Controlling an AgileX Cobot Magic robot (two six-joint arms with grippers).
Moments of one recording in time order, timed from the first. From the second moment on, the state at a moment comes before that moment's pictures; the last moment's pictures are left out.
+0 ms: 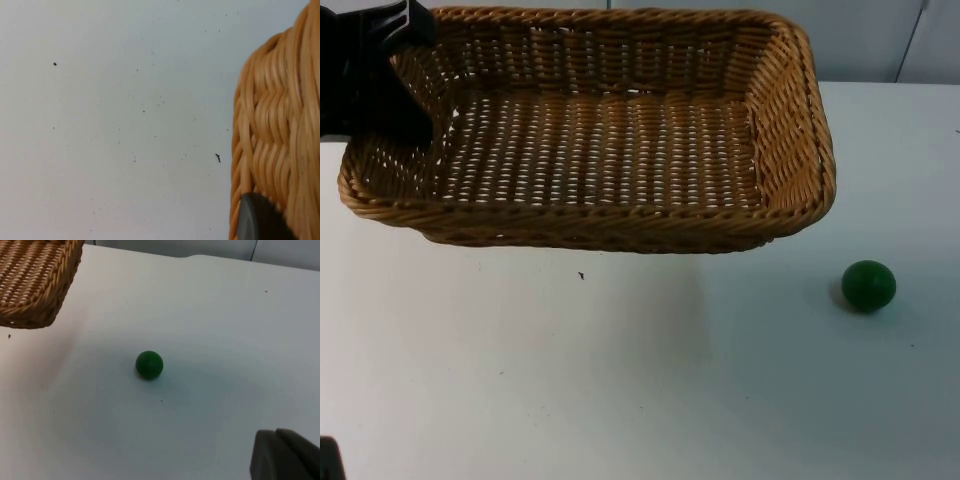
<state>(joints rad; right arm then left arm) 0.11 0.01 -0.52 0.03 1.09 -0.13 -0.08 1.63 -0.95 -0.89 0.58 0.55</state>
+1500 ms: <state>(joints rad) -0.26 1.12 -0.66 0.15 0.81 -0.13 -0.08 1.63 -0.95 -0.89 0.58 0.55</state>
